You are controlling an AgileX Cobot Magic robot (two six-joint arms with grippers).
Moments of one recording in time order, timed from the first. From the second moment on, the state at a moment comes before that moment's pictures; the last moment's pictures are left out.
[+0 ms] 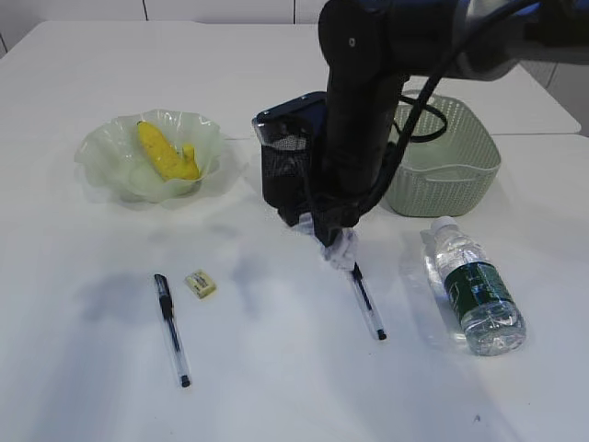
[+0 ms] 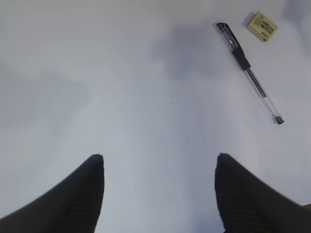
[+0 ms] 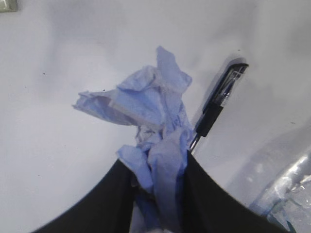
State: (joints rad) left arm -0.09 1.22 -0.95 -0.11 1.00 0.06; right arm 0.54 2.09 -1.73 -0.02 1.16 -0.09
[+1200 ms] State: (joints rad) left arm -0.09 1.22 -0.95 -0.12 0.97 0.06; right arm 0.16 2.10 -1.84 -0.15 0.70 0.13
